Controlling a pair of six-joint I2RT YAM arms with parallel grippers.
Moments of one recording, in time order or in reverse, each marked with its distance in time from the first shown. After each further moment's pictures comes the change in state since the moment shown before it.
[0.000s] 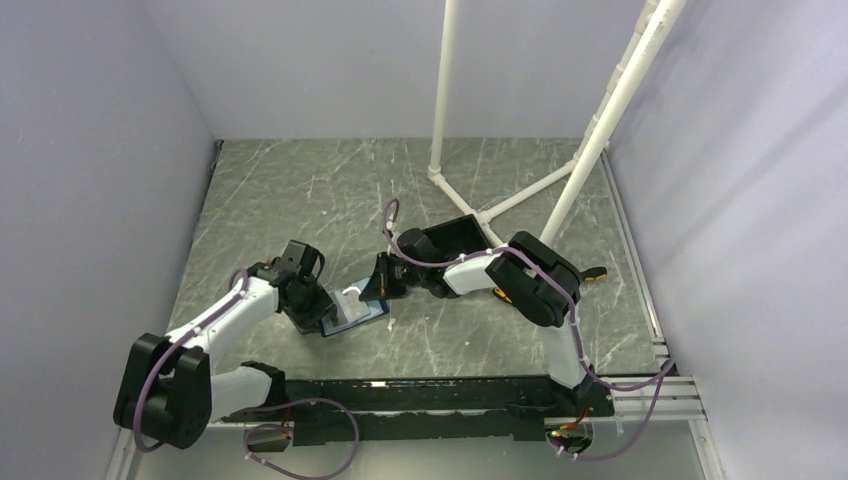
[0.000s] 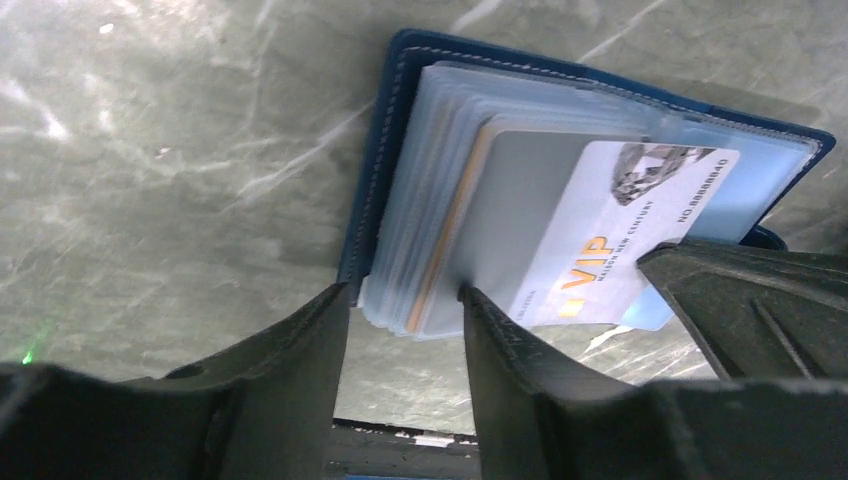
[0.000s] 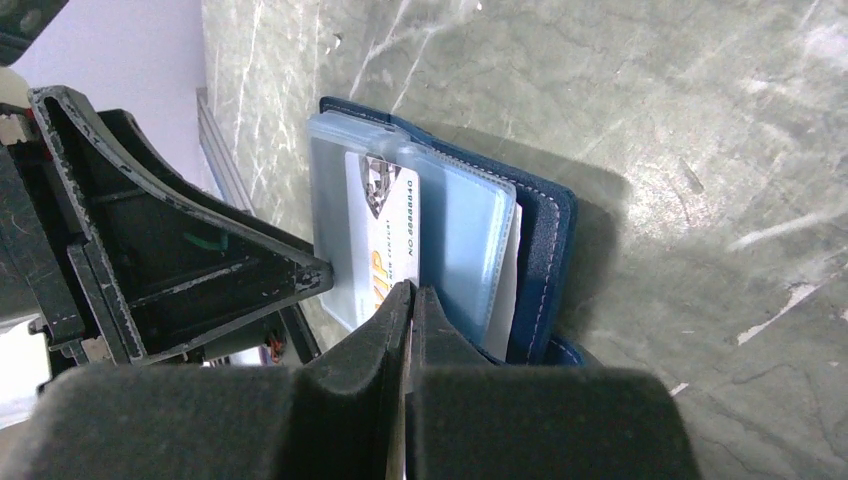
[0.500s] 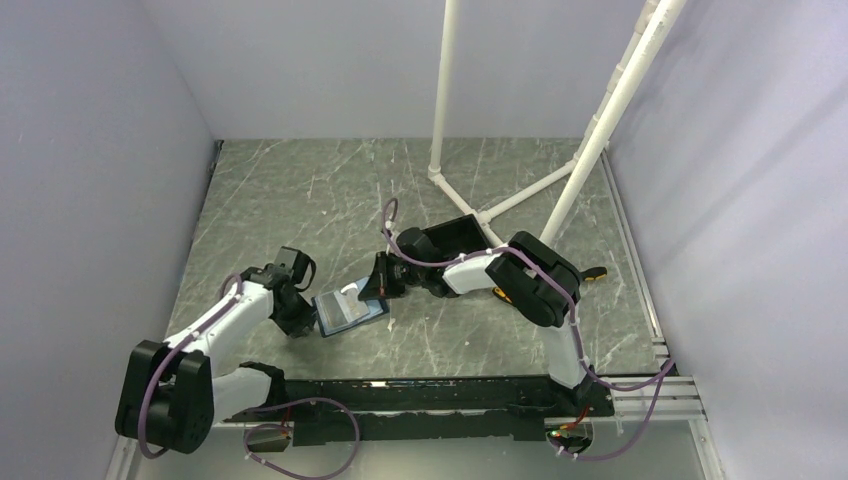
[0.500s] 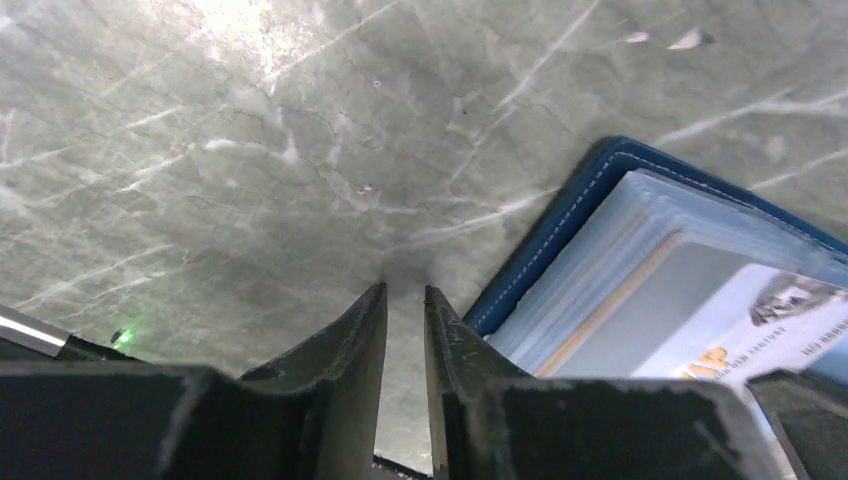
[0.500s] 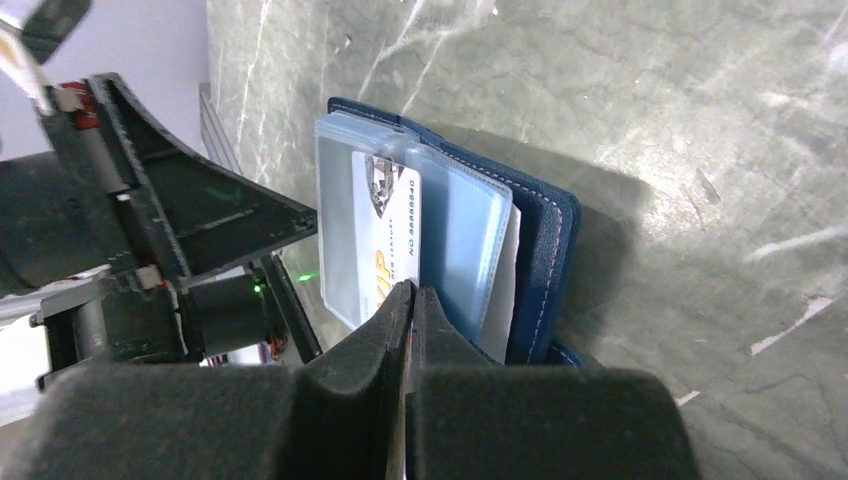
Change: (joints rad) left arm 0.062 -0.042 -0.033 -0.105 -0.174 -0.082; right arm 0.002 0.000 0.001 0.006 -0.003 -0.010
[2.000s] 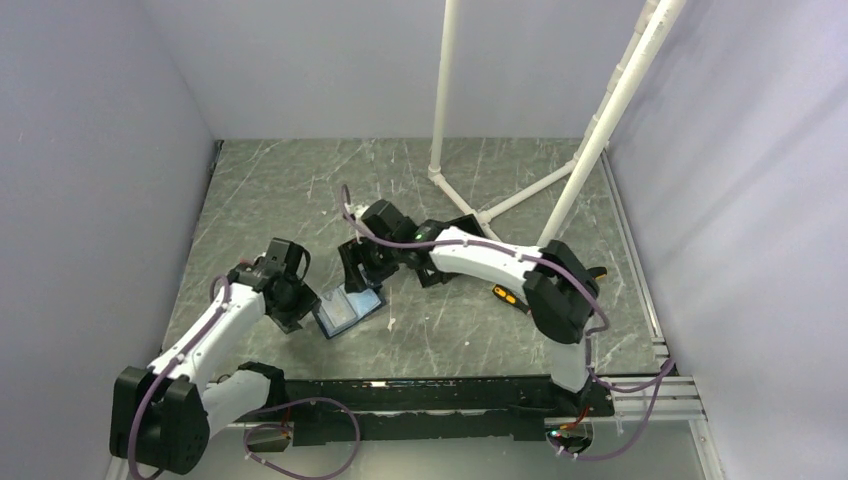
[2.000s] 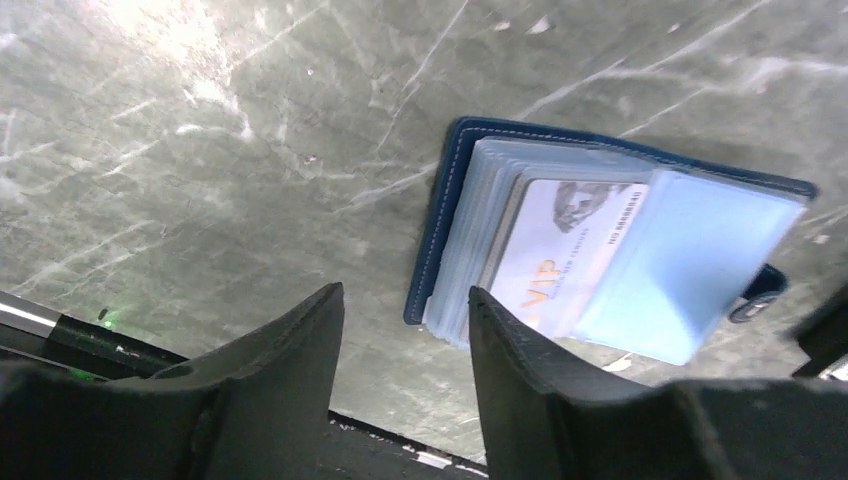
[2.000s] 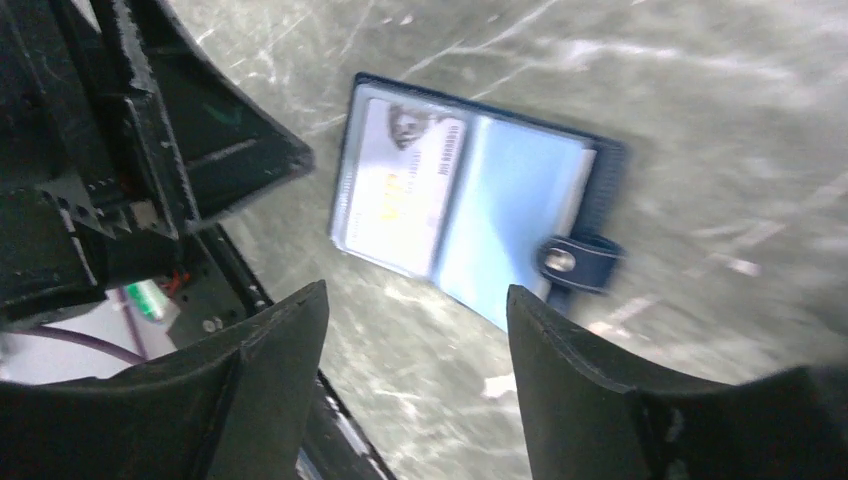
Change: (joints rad) left arm 0.012 -0.075 0.060 -0.040 0.042 0.027; right arm 0.110 -0.106 0.431 -0.777 0.214 -0.458
